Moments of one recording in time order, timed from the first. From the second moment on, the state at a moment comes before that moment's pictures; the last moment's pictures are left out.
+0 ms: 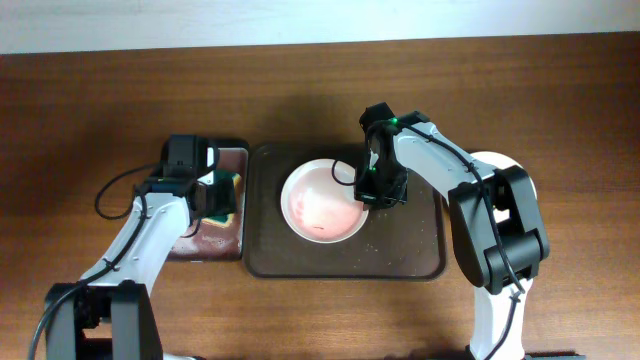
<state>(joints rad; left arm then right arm) -0.06 1.61 0.97 -0.57 -0.06 -0.14 0.35 2.13 1.51 -1.03 -0.28 0.49</state>
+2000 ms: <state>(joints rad) -0.06 1.73 1.04 -0.69 -0.03 -0.12 0.35 1.74 1.28 -0.98 -0.04 0.75</state>
